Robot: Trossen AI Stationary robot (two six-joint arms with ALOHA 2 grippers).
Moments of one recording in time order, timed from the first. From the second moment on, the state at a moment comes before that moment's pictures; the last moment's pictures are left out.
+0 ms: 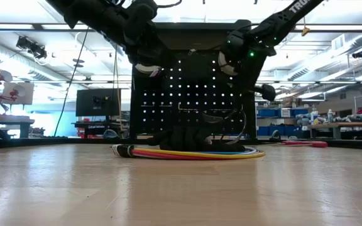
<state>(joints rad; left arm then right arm) 0.02 1.36 0.81 0.11 -0.25 -0.01 -0.64 1.65 1.14 -0.38 0.46 0.98</state>
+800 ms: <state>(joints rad) 0.02 1.36 0.81 0.11 -0.25 0.00 -0.66 1.70 1.14 -0.28 0.45 0.94</state>
